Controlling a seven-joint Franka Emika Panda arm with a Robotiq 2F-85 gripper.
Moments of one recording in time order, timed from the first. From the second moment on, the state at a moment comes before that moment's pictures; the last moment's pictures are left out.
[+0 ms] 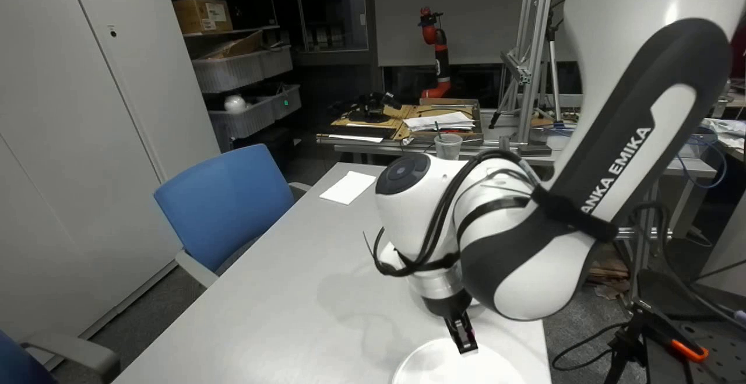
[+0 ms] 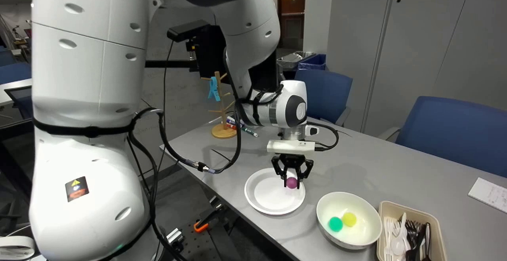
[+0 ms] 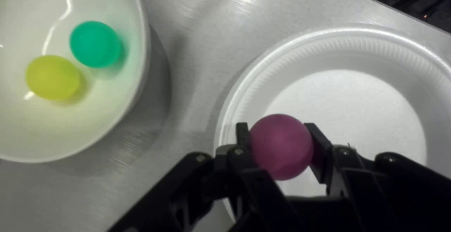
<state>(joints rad) 0.14 0.40 0.05 -2.30 -0.37 2.47 -0.19</state>
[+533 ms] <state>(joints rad) 0.02 0.27 -0.04 -2.36 -0.36 2.52 -0.18</state>
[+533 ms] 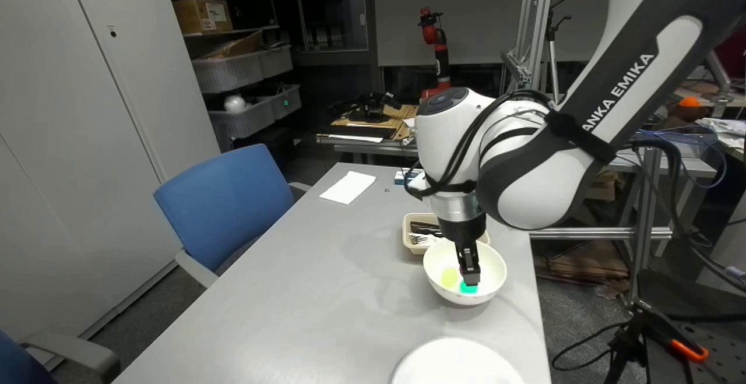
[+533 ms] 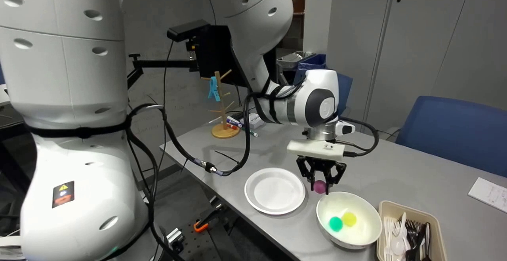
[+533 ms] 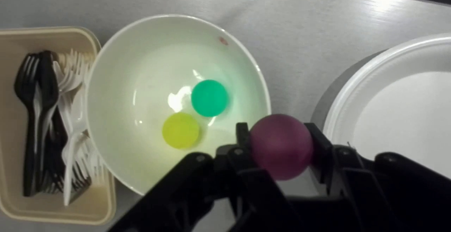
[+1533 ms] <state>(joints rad) -0.08 0.52 -0.10 -2.27 -0.22 2.84 -0.09</state>
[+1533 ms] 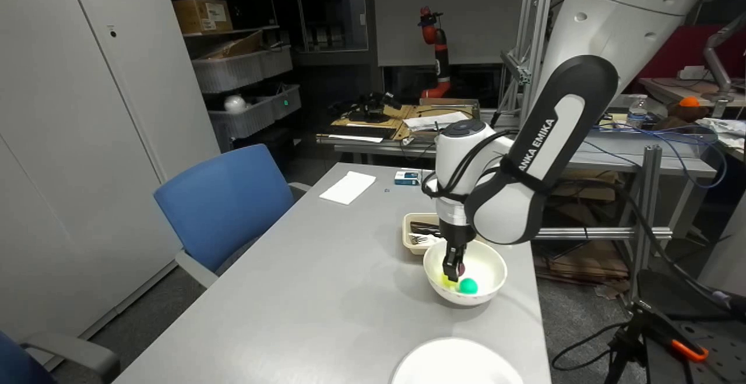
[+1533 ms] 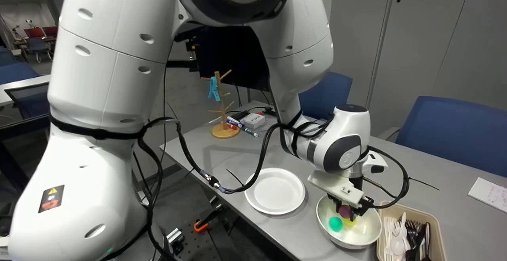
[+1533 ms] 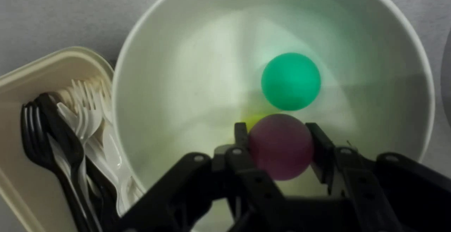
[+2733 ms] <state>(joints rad) -0.08 0.56 -0.09 -2.26 -0.22 2.86 -0.08</state>
